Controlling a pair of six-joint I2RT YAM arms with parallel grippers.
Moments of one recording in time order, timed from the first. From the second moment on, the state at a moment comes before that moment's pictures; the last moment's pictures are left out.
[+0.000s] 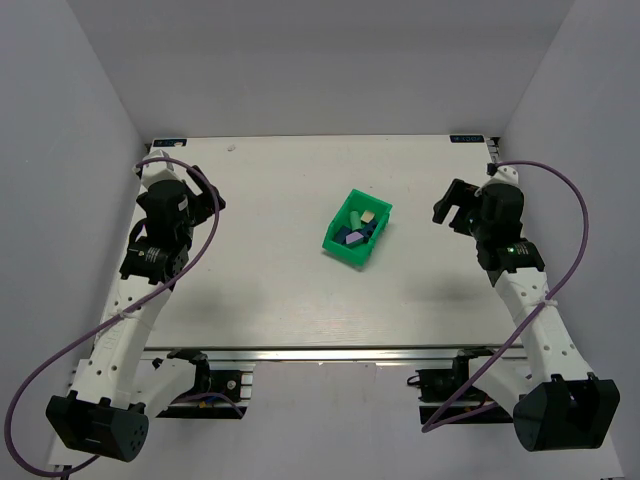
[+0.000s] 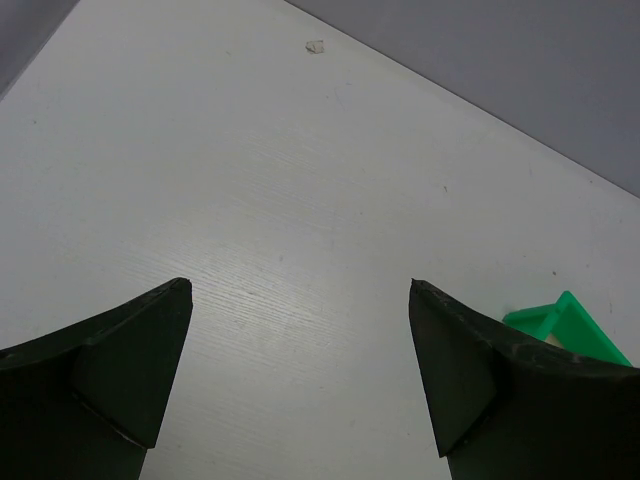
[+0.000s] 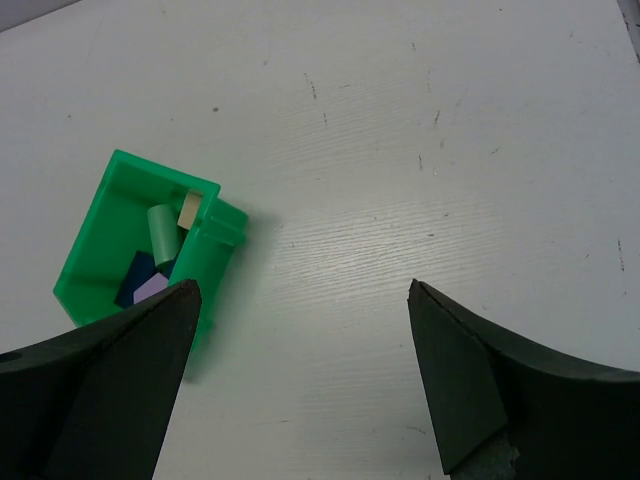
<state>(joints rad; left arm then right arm) -0.20 0.97 1.03 -0.41 -0.36 -0.48 0.09 1.01 0.89 -0.33 0.03 0.31</state>
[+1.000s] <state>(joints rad) -0.20 1.03 0.97 -0.39 -0.33 -0.49 0.39 1.66 1.18 -0.41 -0.08 0.51</state>
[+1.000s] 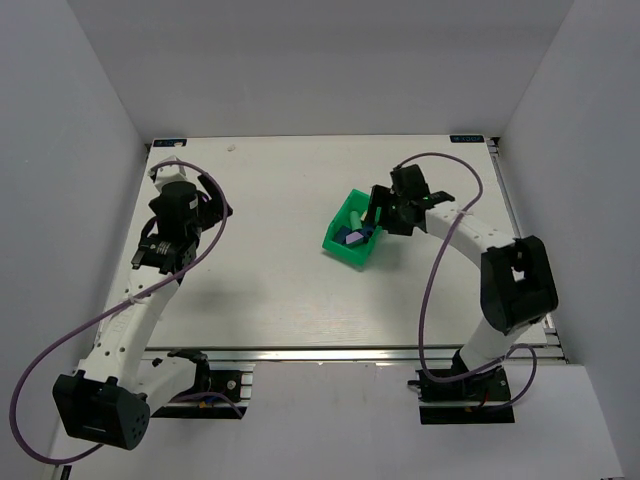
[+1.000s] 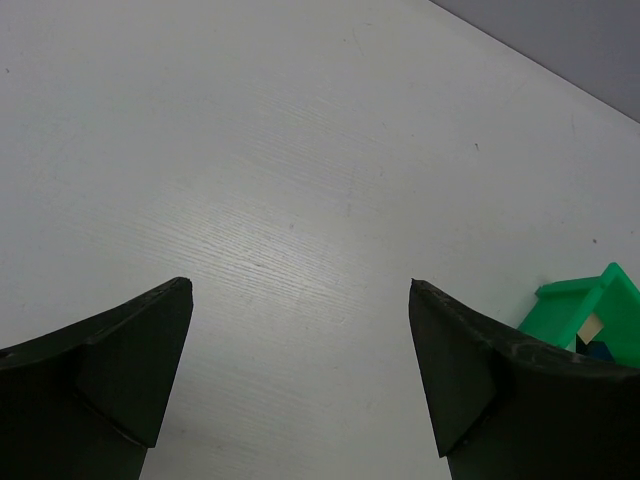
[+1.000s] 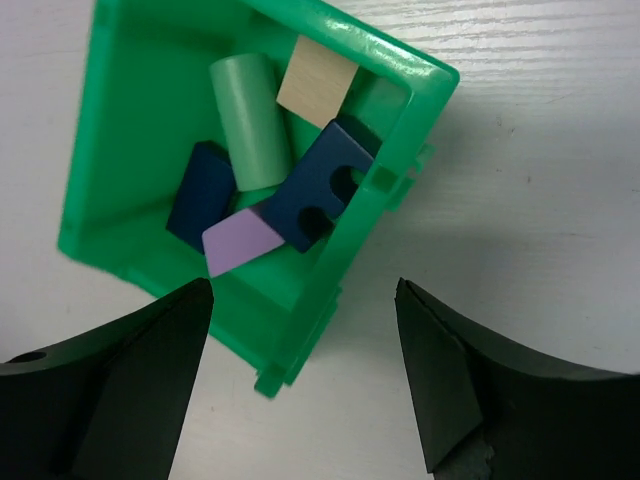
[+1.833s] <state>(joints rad) -0.20 1.06 0.96 -0.37 -0.30 -0.49 0.55 1.84 1.41 -0.64 0.55 0.50</state>
